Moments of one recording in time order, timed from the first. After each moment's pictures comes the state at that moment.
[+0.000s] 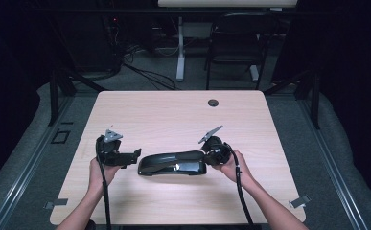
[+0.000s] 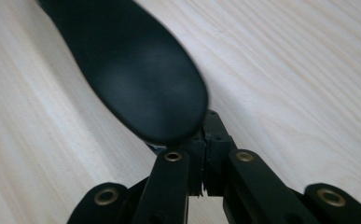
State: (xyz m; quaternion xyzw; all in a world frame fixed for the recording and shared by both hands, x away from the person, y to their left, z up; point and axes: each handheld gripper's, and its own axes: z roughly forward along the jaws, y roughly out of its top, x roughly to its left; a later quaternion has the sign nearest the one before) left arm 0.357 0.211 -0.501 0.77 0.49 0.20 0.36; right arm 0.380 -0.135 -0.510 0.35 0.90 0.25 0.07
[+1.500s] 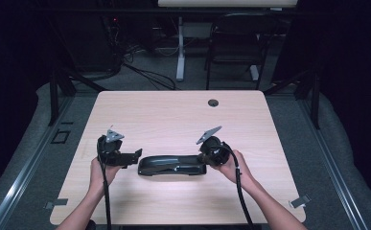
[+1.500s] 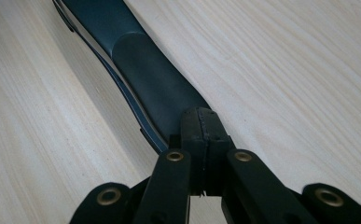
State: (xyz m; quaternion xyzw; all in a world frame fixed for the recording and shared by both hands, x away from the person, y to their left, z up) left arm 0.357 0.208 -0.502 0.77 0.49 0.20 0.36; right arm 0.367 -0.127 -0.492 0.31 0.91 0.27 0.10
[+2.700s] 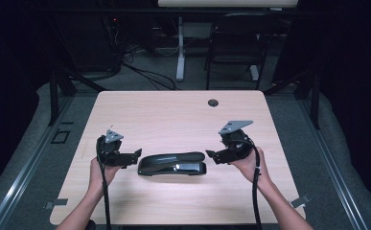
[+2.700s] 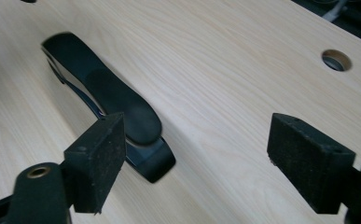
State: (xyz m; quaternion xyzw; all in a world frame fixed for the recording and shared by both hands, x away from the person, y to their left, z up) left arm 0.357 0.209 -0.502 0.77 0.48 0.20 0.36; right arm 0.350 -0.180 -0.445 0.34 0.85 0.35 0.17
